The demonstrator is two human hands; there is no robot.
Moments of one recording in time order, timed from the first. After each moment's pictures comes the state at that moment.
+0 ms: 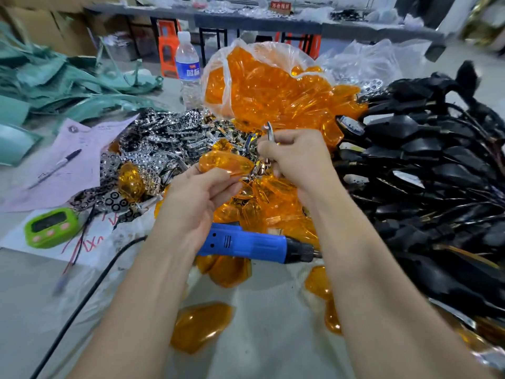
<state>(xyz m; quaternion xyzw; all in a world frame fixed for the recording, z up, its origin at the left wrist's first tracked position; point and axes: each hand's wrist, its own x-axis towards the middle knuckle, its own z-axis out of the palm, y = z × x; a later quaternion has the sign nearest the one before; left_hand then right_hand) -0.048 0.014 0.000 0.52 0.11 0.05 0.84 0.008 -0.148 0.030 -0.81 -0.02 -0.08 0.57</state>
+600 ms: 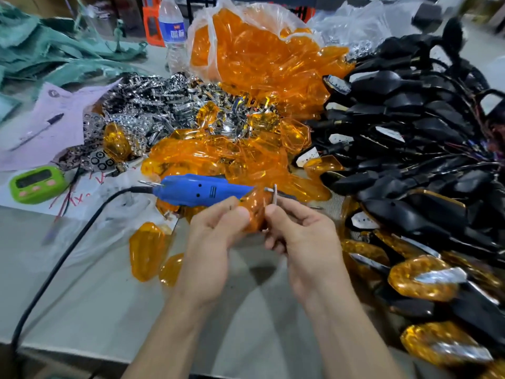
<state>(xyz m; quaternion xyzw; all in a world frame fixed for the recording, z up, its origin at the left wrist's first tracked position) -0.167 -0.038 -0.061 0.60 -0.07 0.07 0.79 -0.160 -0.171 -0.051 -0.59 0.07 0.02 0.81</state>
